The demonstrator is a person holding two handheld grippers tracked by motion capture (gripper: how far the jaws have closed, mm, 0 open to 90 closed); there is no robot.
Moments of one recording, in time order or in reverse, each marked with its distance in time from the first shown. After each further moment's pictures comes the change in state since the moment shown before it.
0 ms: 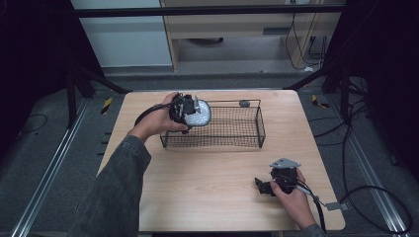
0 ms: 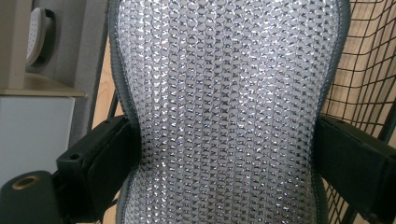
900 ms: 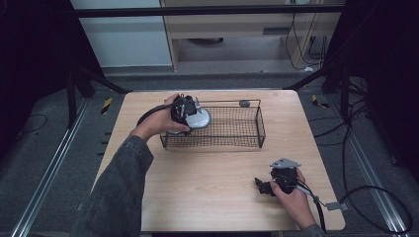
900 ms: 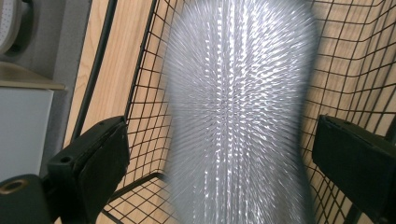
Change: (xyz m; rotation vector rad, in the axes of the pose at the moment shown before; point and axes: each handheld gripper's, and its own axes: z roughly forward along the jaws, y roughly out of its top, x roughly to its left) left arm 0.001 0.000 0.012 0.004 -0.064 -0.057; right arm 0.000 0.000 0.000 0.001 0.000 0.001
